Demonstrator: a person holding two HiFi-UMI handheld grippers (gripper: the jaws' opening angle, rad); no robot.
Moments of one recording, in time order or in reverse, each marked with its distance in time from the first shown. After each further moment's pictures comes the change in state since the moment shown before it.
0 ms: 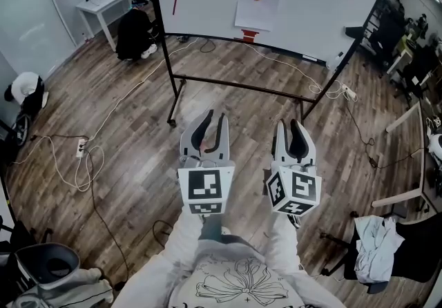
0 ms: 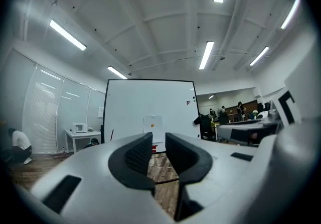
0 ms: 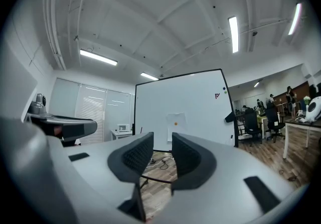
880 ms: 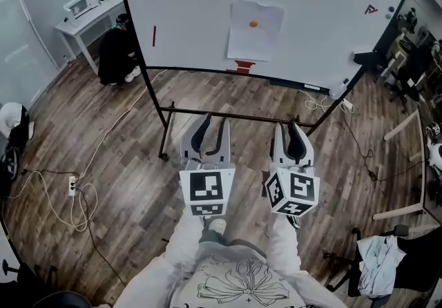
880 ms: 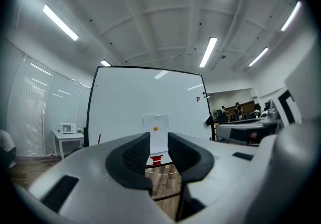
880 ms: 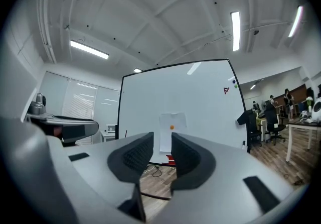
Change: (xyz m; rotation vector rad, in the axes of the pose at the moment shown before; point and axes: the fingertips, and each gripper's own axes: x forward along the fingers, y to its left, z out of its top) left arm 0.260 0.089 -0.006 0.001 -0.008 -0.073; right arm 0.262 -0.033 0.001 -0.012 -0.006 -0.069
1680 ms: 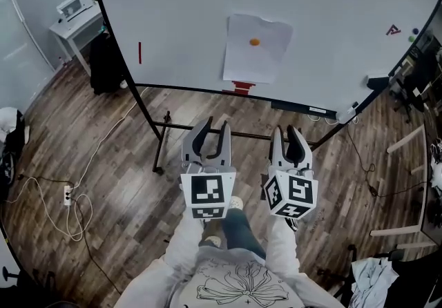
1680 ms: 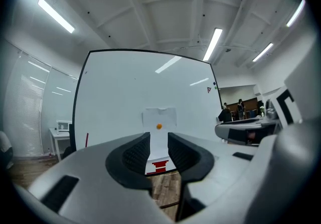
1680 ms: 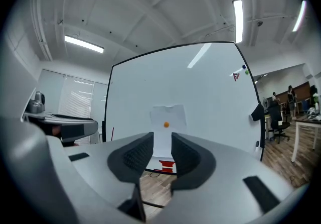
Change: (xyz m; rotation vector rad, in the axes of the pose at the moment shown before) left arm 0.175 0.023 -0.023 0.000 0.046 0.009; right arm 0.170 -0.057 -0.024 0.005 0.047 0.010
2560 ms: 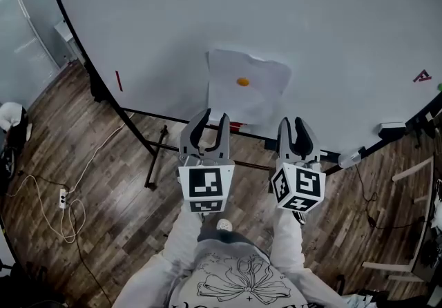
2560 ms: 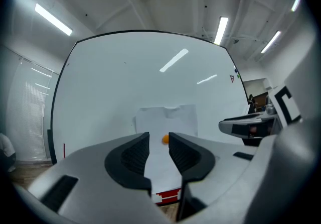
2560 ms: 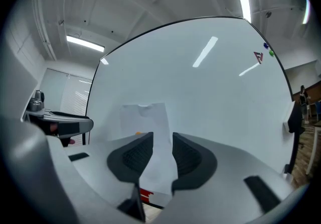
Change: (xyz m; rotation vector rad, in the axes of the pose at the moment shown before) left arm 0.225 0.005 0.018 0.025 -0.016 0.096; right arm 0.215 -0.118 0.022 -0.036 -0.021 0.083
